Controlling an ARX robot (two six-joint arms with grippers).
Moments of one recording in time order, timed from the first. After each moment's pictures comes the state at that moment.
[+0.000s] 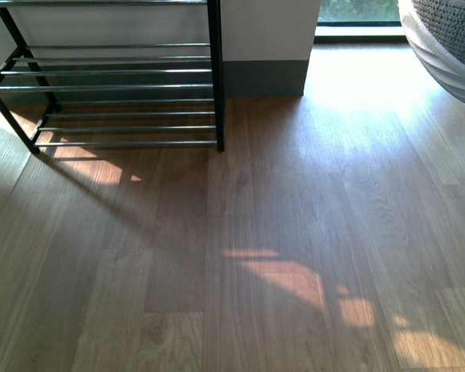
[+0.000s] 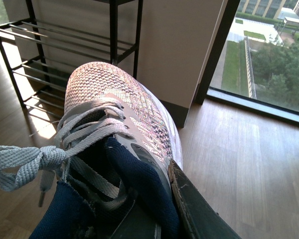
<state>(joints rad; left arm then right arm) -0.16 0.89 0.24 0.08 -0.71 -0.16 -0.21 0.61 0.30 0.19 -0.57 -0.24</state>
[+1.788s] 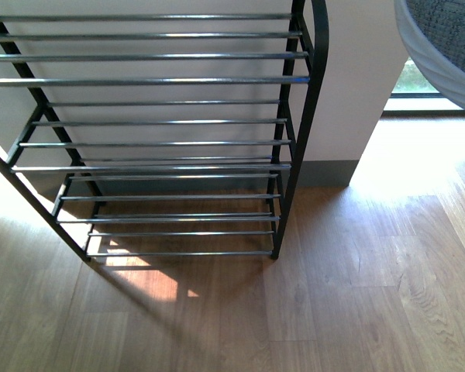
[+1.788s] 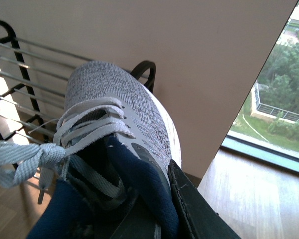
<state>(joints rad) -0.16 0.89 0.24 0.08 -0.71 -0.16 -0.21 0.61 0.30 0.19 -0.57 -0.23</state>
